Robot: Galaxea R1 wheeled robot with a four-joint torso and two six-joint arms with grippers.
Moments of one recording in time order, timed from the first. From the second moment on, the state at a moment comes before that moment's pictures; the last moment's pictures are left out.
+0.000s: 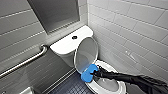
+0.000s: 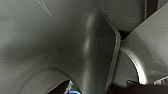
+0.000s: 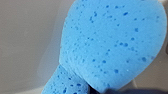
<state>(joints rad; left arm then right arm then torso) 1.44 2.90 -2.38 0.03 -0.03 0.08 -0.45 2.89 -2.10 0.08 -0.13 0.53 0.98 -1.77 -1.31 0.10</state>
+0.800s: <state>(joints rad) 1.44 2.90 -2.38 0.03 -0.03 0.08 -0.56 2.62 -1.82 0.08 -0.14 0.53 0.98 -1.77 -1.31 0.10</state>
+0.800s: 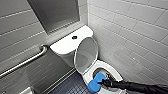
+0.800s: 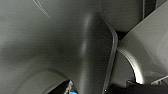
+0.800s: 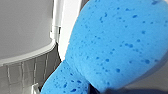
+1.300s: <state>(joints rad) 1.44 2.90 -2.38 0.03 -0.03 0.08 -0.62 2.39 -1.62 0.08 -0.14 0.53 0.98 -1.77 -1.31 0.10</state>
